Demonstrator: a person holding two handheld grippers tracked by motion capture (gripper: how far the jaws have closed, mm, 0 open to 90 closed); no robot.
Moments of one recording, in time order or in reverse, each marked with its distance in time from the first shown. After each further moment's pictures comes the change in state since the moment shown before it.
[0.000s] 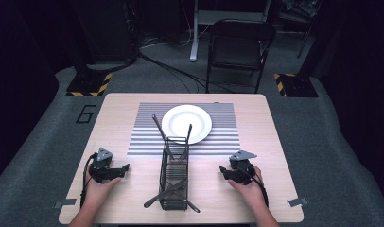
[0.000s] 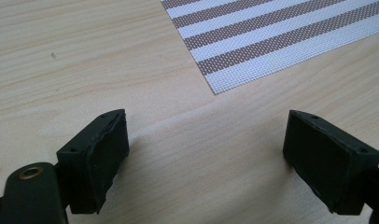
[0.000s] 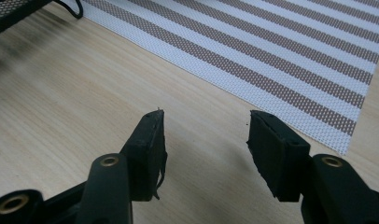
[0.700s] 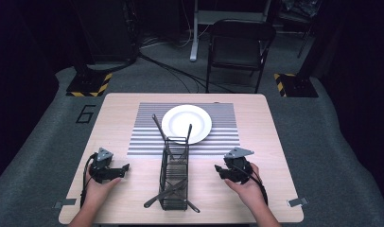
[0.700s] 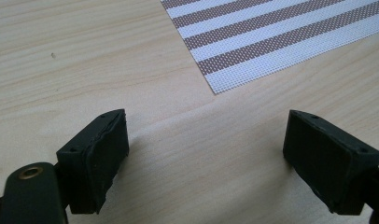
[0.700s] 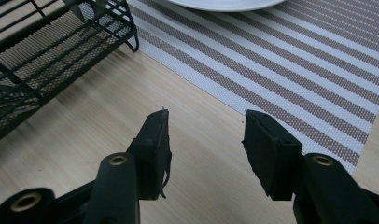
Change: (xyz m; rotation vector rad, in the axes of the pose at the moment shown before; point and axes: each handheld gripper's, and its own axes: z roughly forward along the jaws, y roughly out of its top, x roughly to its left) left arm 0.000 0.000 0.000 -0.004 0.005 0.001; right arm 0.024 0.031 -0.029 0.003 0.050 -0.037
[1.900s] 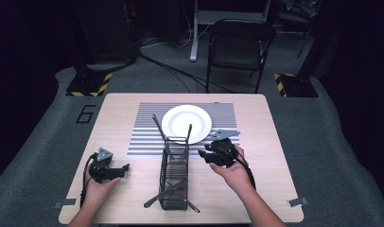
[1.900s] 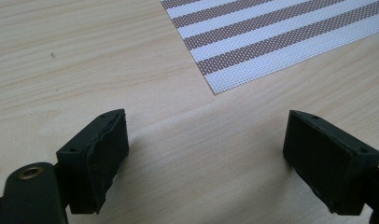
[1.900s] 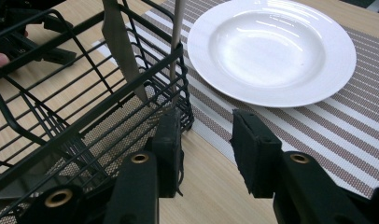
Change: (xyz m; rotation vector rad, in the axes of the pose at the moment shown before) left arm 0.000 0.000 0.001 -0.008 -0.001 -0.004; right arm 0.024 0.075 -0.004 -0.059 0.123 -0.026
